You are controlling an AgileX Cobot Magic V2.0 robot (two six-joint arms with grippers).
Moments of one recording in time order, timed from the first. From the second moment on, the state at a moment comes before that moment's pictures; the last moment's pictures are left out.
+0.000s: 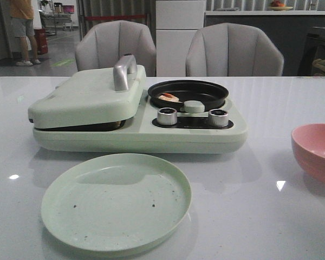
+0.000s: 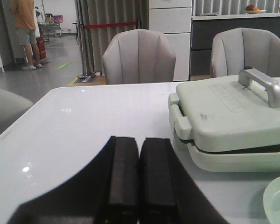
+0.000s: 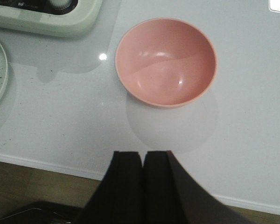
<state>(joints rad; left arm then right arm) -0.06 0.00 0.00 -0.01 0.06 0.02 0.21 0.63 -0.65 -0.12 0.88 0.16</state>
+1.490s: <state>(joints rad) -0.02 0.00 0.00 -0.02 0.05 0.03 0.21 0.63 -0.65 -0.12 0.88 0.16</state>
